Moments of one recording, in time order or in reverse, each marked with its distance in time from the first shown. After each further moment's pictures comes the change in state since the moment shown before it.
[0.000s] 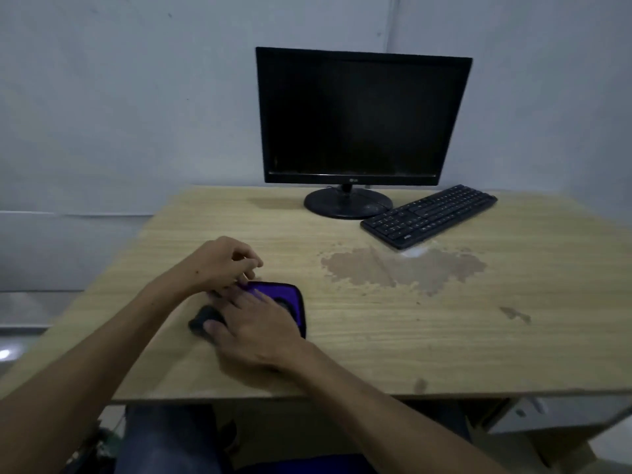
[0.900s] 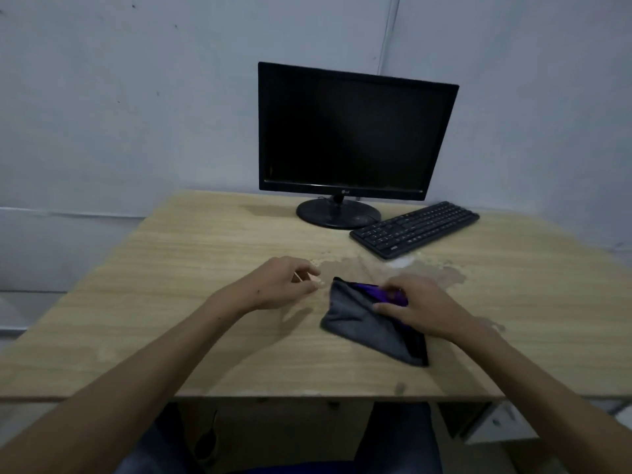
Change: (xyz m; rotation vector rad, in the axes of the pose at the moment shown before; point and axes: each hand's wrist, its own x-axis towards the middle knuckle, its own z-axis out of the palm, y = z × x) left_hand 0.009 0.064 0.062 -0.019 -0.087 0.261; right_hand -0.144 0.165 -0.122 -0.203 0.204 0.369
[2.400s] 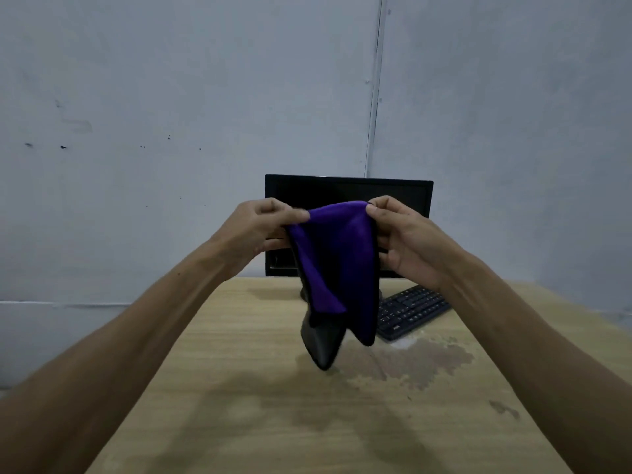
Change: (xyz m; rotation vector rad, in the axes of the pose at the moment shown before) left_hand 0.000 0.096 -0.181 -0.790 0.350 0.114; right_hand 0.053 -0.104 -0.183 1.434 0.035 -0.175
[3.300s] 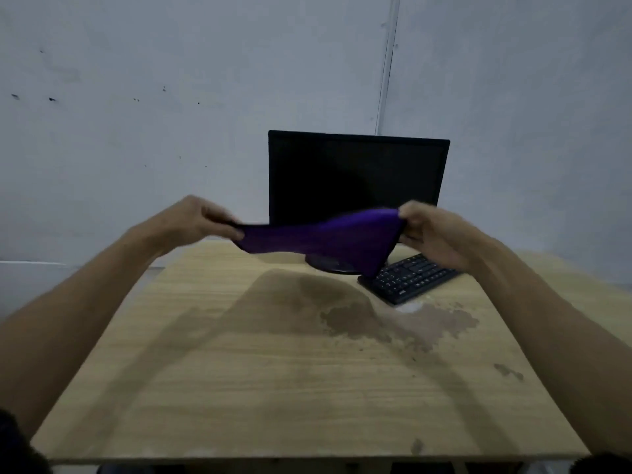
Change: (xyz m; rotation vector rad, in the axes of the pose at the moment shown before) left_hand -0.011 -0.063 -0.100 0.560 -0.058 -0.124; right_hand 0.015 0.056 -0.079 -0.189 0.070 0.158
